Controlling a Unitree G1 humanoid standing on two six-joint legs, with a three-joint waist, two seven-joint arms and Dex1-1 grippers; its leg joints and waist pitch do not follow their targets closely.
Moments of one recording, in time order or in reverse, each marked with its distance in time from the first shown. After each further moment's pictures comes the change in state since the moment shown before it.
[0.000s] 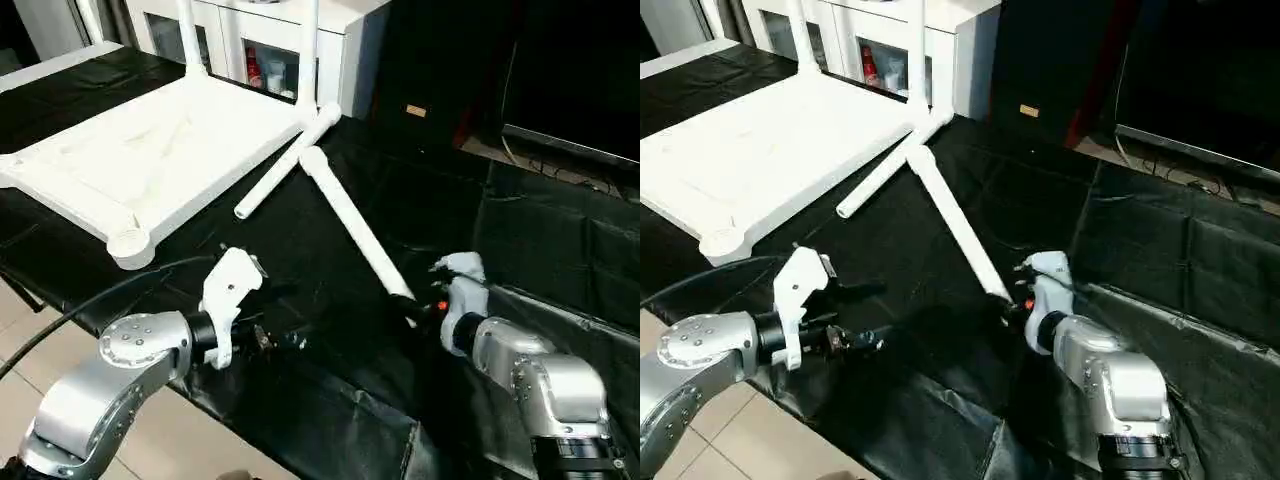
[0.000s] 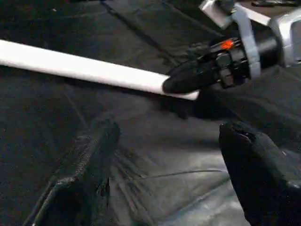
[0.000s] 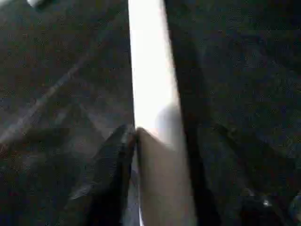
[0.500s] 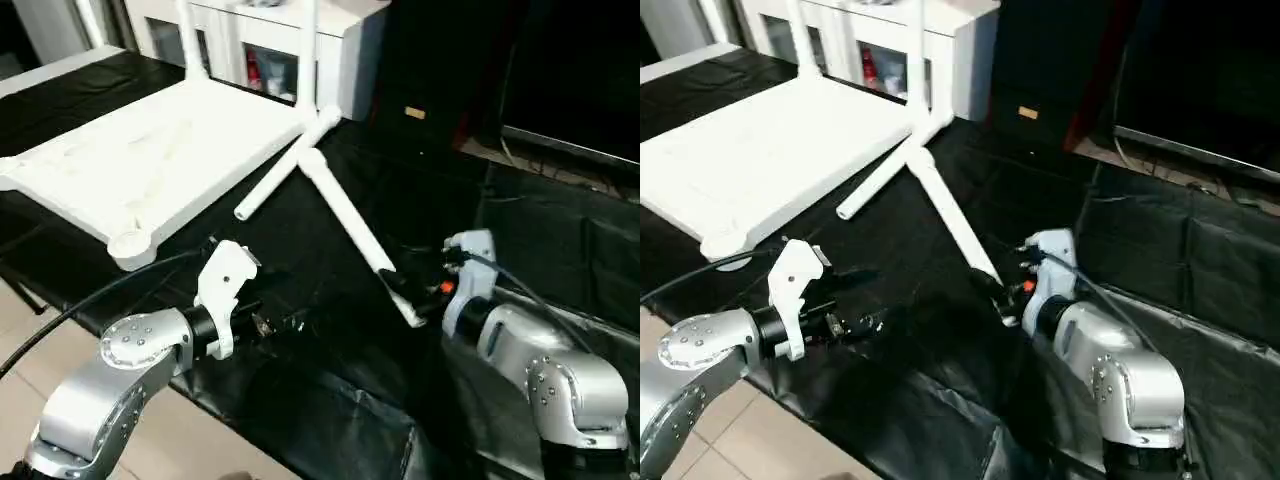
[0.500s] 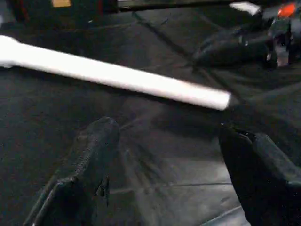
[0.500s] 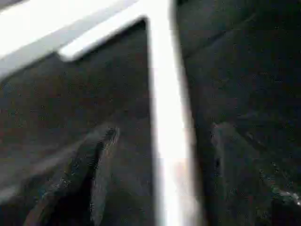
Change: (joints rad) left arm -0.004 -0.026 0.012 0.033 0.069 -0.028 0.083; right arm -0.004 -0.023 0.001 -0.115 -0.014 -0.091 -0.047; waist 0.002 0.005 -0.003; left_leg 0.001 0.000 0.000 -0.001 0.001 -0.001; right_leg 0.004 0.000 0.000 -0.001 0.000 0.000
